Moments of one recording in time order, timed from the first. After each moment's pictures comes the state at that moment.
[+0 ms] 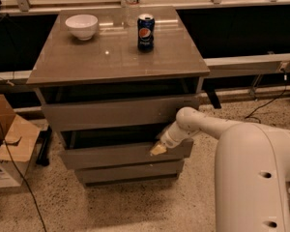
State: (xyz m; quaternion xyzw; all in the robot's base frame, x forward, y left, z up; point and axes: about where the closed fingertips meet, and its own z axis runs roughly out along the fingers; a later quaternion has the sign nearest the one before) arm 0.680 -0.065 0.425 -0.55 0.79 0.18 0.21
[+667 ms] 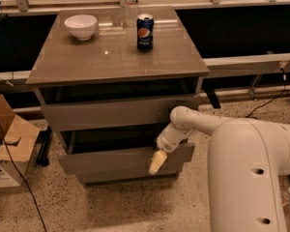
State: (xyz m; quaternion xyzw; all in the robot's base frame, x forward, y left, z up) arm 0.637 -0.057 0.423 -0.60 0.76 0.20 0.14
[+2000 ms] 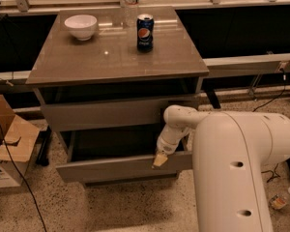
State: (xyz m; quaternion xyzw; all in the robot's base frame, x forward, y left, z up) arm 0.617 -0.069 0.414 -0.63 0.75 0.17 0.05
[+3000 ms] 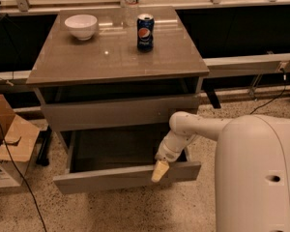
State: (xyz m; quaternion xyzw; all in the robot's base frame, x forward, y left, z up) arm 0.580 -0.063 0.429 -0.61 0.77 0.20 0.08
